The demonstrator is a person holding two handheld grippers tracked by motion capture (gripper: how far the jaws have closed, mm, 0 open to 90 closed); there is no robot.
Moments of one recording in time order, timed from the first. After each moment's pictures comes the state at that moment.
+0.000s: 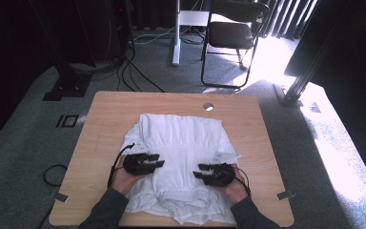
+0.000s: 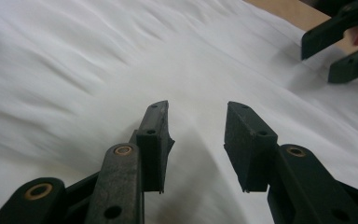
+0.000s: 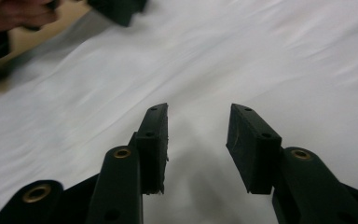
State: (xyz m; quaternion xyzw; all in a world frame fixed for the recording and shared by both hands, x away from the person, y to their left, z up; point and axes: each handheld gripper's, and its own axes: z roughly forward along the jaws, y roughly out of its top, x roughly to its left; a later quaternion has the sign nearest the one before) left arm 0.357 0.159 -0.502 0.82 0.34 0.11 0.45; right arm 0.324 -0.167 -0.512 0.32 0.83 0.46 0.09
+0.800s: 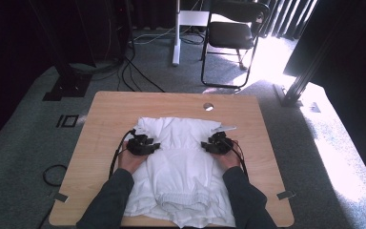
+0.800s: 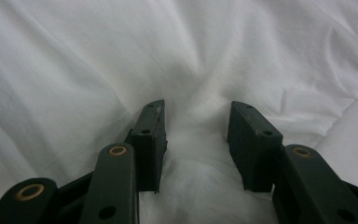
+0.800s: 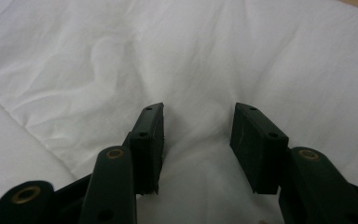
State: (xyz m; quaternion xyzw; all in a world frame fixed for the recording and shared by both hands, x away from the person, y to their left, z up) left arm 0.415 0.165 -0.547 0.81 0.42 0.13 0.39; right arm 0.434 -0.175 -0.551 0.45 0.80 0.37 0.14
